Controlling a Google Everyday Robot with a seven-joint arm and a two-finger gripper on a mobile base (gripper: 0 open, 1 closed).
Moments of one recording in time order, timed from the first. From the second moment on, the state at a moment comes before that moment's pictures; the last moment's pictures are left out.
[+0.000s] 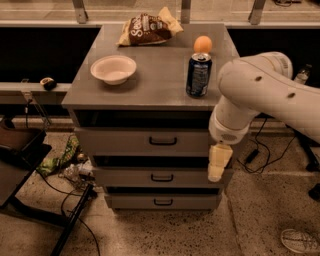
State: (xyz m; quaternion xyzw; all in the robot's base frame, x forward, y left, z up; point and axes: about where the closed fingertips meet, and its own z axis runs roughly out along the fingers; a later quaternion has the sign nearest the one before) arm 0.520 -0.163 0.751 -0.64 0.76 -0.03 0.09
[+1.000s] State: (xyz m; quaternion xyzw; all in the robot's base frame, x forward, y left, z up) arm 0.567 -0.167 0.715 -0.61 0.79 -0.05 0.05
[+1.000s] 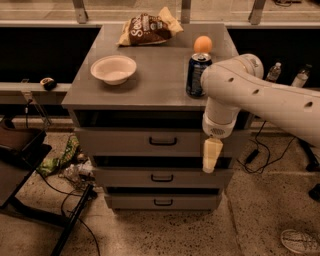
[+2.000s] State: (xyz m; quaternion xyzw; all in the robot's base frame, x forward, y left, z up) arm 0.577 -0.160 0.681 -0.59 0.80 -0.02 0.09
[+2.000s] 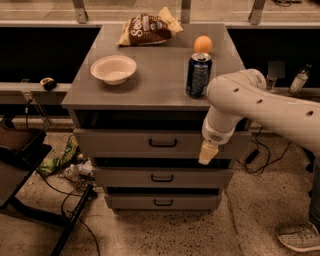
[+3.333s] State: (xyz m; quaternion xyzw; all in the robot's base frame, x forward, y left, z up) arm 0.571 -0.164 0.685 -0.58 0.81 -0.02 0.09
